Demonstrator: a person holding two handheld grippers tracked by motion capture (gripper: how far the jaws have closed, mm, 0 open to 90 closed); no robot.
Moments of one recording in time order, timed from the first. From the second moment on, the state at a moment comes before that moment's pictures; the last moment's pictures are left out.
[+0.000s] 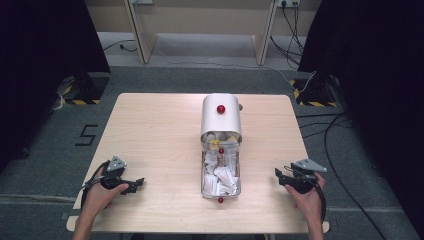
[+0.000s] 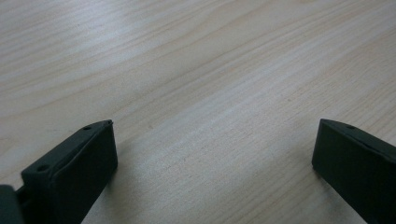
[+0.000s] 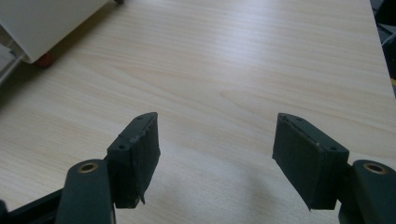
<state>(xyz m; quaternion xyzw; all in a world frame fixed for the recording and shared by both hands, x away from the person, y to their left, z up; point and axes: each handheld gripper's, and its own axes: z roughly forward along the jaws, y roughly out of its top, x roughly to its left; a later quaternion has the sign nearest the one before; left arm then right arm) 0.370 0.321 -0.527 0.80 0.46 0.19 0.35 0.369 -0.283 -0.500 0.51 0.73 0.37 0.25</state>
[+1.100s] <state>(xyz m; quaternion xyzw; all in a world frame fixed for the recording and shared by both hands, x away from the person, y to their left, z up) 0.370 0.321 -0.527 0.80 0.46 0.19 0.35 0.358 -0.243 -0.475 0.45 0.76 0.40 0.25</state>
